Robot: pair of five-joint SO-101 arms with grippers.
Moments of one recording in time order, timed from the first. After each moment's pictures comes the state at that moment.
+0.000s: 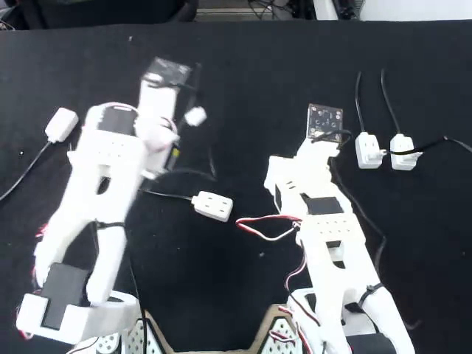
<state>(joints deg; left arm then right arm) 7.0 -10.5 10.9 76.9 -10.9 -3.9 -34.9 65.5 24.3 -15.3</state>
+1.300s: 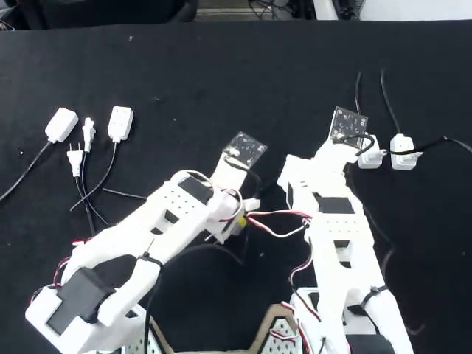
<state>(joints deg) 31.3 -10.6 40.1 48.4 -0.9 0.6 -34.9 65.5 26.4 -19.9</state>
